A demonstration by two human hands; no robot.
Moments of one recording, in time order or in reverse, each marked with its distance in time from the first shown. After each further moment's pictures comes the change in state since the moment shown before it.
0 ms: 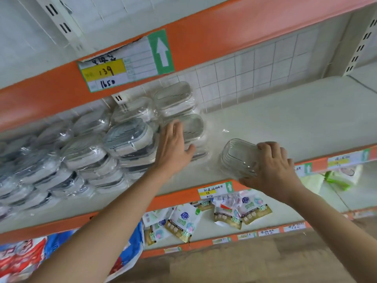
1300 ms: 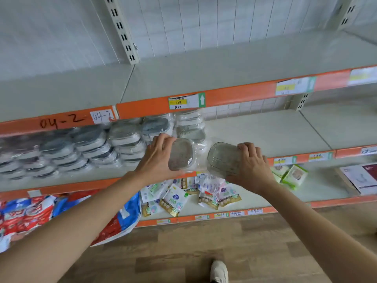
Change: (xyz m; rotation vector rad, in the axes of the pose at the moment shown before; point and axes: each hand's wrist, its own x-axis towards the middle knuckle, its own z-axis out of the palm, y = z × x) left_hand -0.149 0.015 -0.182 -0.076 -0.084 0.111; right_hand -0.117 -0.107 -0.157 -0.188 -0.066 -0.139
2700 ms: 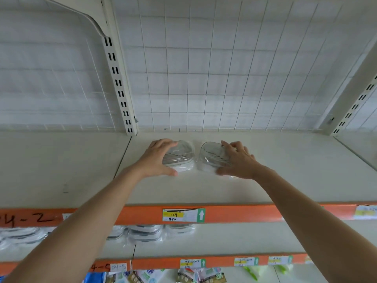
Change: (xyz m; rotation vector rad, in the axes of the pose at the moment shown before) left_hand 0.243 -0.088 -0.094 -0.273 -0.039 -0.058; right_hand 0.287 0.002 -0.133 0.035 -0.141 -0.069
